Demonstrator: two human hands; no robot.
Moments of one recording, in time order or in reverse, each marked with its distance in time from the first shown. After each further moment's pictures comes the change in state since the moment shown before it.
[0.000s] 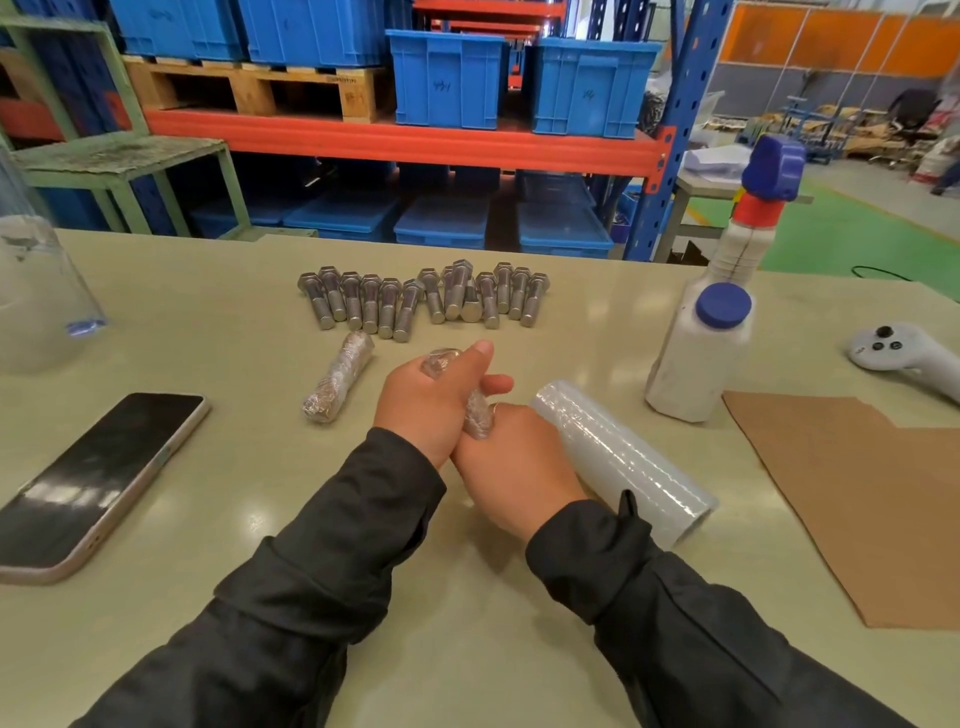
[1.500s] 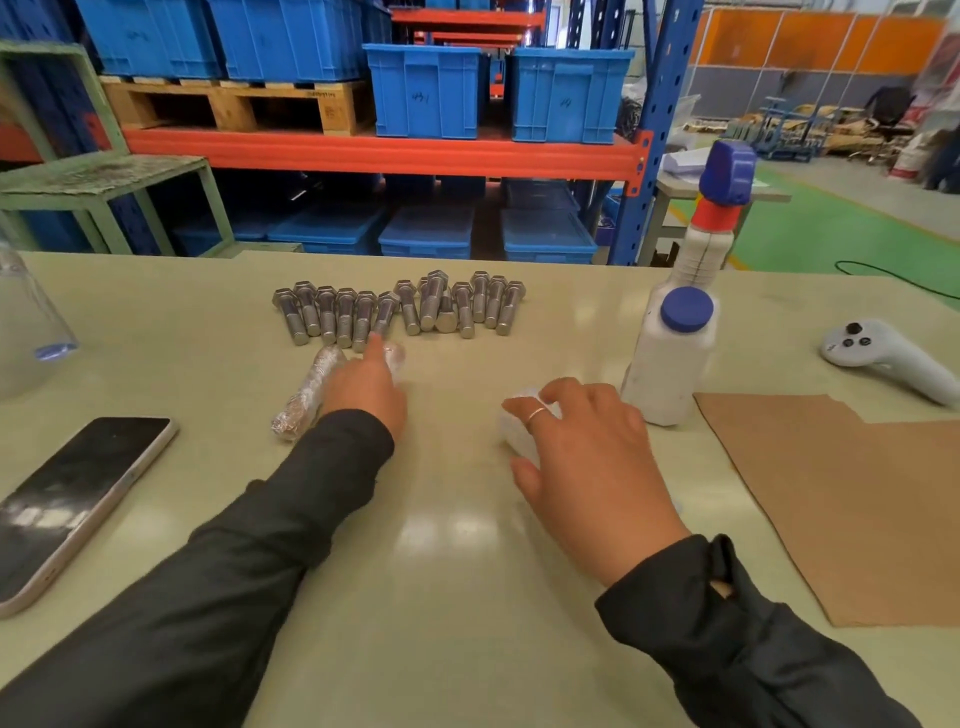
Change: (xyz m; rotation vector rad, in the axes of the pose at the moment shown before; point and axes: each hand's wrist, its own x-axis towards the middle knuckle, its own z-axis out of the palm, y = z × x) left_hand 0.063 -0.016 -0.028 1.324 0.119 0.061; right_hand -0.025 0.039 -0.056 -0.703 0.237 -0.284
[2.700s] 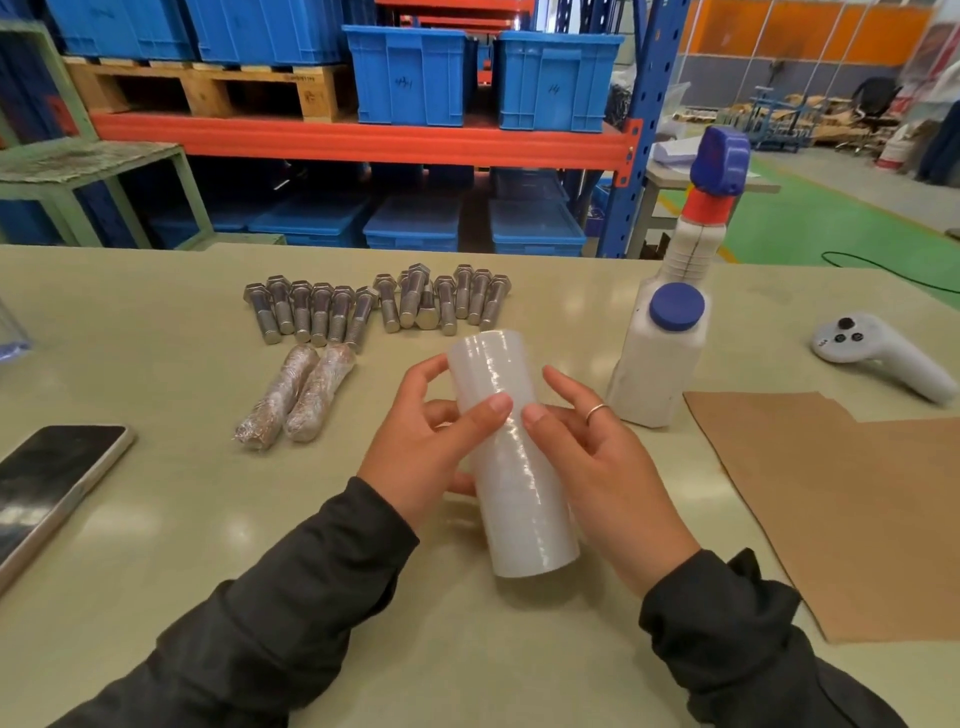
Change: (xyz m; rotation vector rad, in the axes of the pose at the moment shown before) left_hand -0.076 0.048 -0.004 -1.279 -0.351 0.110; right_hand 0.000 0.022 0.011 1.300 -0.030 0.409
